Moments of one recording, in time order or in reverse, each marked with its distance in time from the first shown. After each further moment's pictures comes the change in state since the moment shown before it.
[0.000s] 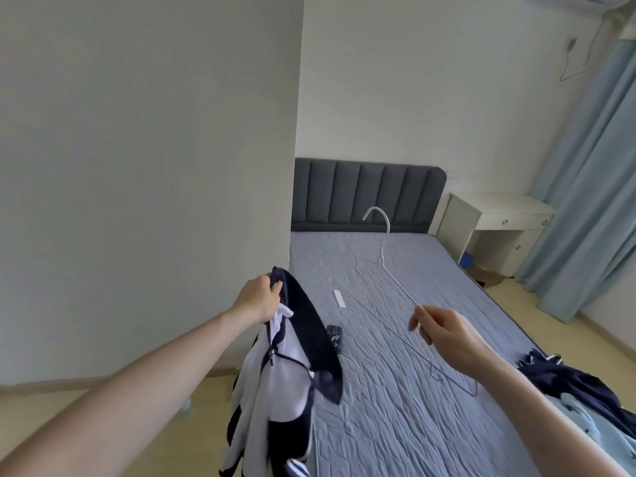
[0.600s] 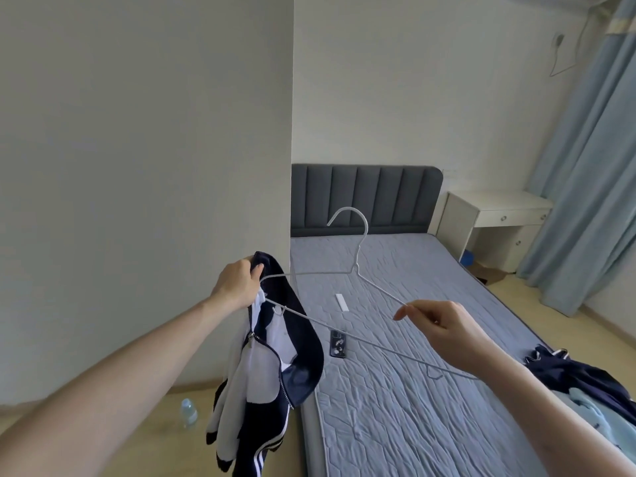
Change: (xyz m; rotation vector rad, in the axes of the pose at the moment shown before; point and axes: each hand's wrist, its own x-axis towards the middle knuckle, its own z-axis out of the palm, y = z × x) left_hand 0.021 -0.007 -0.050 0.104 0.140 0.090; right_hand -0.007 -0.027 -0.003 -0.021 0.007 -0.189
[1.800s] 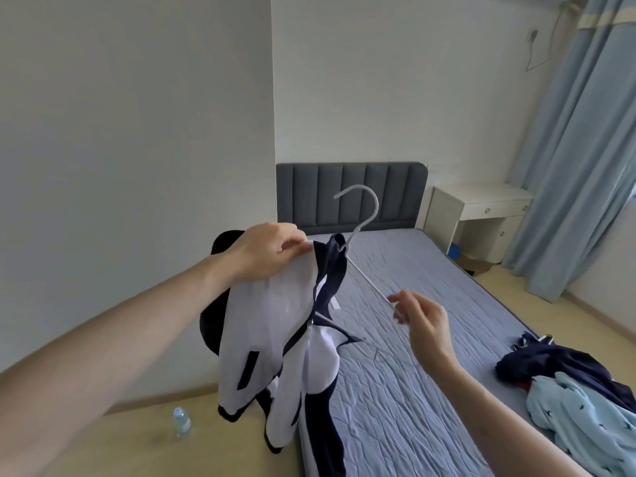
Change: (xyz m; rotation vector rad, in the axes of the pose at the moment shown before) left_hand 0.015 0.091 -0.041 0.113 -0.125 0.684; right_hand 0.007 0.012 0.049 0.439 0.484 0.097
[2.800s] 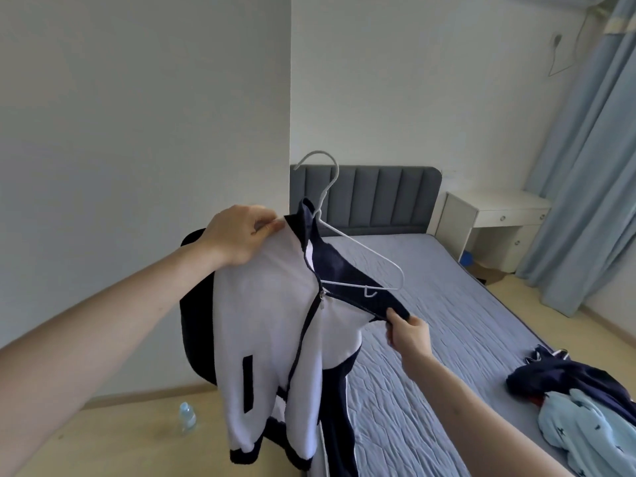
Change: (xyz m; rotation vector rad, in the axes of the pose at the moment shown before) left_hand -0.020 -0.033 -0.040 0.054 0.191 -0.176; right_hand 0.026 0.045 0.047 0.158 0.067 0.597
